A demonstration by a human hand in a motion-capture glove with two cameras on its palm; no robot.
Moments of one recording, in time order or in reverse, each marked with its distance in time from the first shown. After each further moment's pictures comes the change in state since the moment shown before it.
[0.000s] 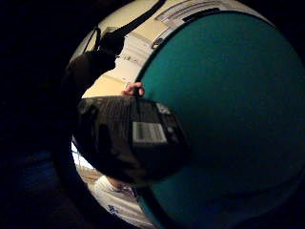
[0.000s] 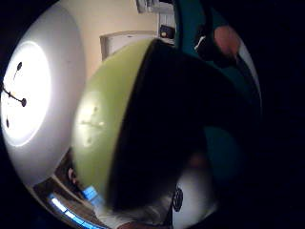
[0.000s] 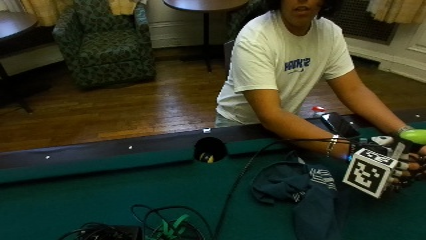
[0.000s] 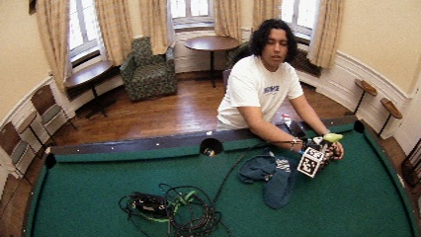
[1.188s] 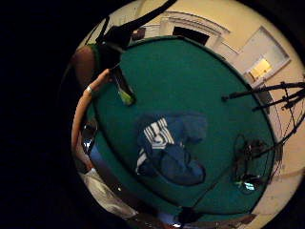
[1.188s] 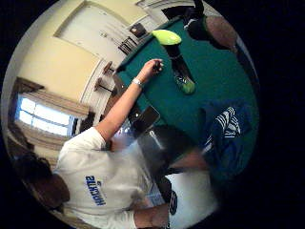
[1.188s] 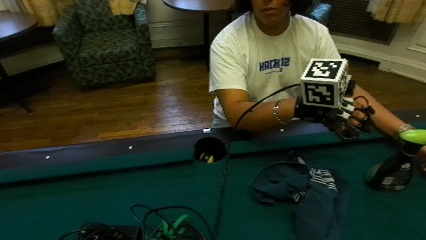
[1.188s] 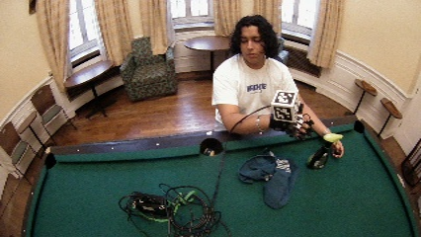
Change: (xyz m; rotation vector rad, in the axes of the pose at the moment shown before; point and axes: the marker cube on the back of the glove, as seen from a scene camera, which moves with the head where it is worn) arm -0.121 0.146 -0.129 -0.043 0.952 -0.187
